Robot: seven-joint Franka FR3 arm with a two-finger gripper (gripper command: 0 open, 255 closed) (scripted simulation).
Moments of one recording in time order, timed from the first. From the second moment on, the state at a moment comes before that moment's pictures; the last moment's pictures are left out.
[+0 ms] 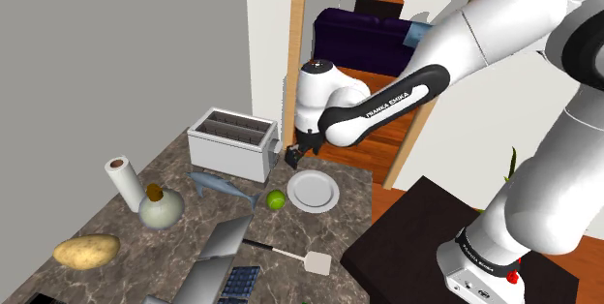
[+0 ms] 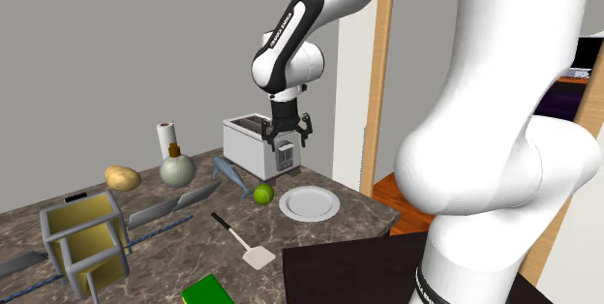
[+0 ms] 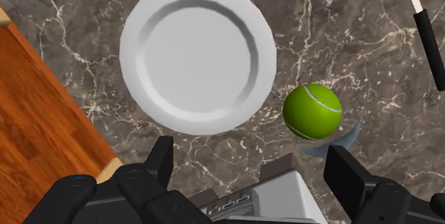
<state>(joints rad) 0.11 0.13 0.31 -2.26 -0.21 2.40 0.55</state>
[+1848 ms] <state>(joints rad) 0.29 0.70 0.22 -1.89 -0.45 2.52 0.78</state>
